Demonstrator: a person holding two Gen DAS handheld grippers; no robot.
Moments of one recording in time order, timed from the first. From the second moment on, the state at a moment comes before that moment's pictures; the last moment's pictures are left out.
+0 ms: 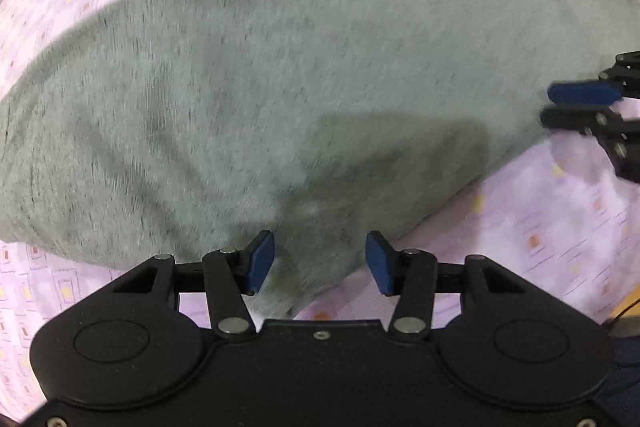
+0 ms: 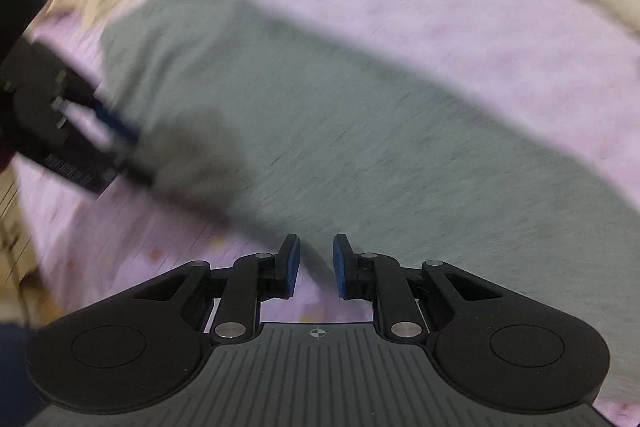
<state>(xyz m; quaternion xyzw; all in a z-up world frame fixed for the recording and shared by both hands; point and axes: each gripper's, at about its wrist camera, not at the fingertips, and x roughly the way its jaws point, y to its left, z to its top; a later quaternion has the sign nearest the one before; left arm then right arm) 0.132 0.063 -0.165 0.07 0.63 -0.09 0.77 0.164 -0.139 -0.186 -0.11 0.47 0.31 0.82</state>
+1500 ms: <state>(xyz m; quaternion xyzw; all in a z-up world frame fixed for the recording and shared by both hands) 0.203 0.006 -0.204 0.05 0.68 -0.05 0.73 0.316 -0.503 -0.210 0.02 0.52 -0.12 0.84</state>
